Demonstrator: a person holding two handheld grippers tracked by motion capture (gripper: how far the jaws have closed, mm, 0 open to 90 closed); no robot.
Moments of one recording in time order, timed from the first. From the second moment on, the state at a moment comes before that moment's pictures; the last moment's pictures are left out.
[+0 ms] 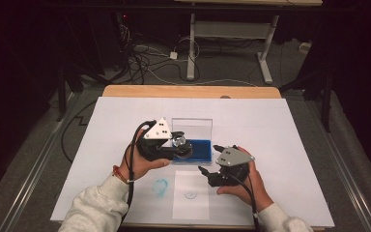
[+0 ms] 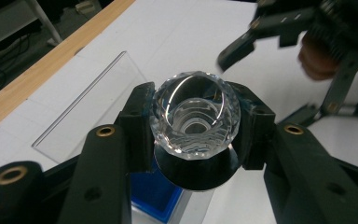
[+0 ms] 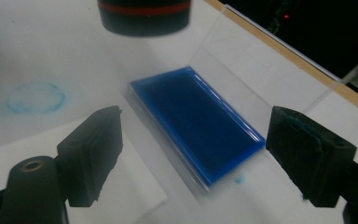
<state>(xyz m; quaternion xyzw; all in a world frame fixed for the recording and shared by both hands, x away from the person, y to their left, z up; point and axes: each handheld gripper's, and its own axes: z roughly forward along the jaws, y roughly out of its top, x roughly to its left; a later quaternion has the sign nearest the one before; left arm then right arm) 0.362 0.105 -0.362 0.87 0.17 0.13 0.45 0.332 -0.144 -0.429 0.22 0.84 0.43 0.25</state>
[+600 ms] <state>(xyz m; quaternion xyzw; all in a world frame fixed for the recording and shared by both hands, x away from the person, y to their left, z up) 0.363 0.091 -0.369 0.86 0.17 0.10 0.46 0.346 -0.113 -0.432 0.20 0.83 0.47 0.23</state>
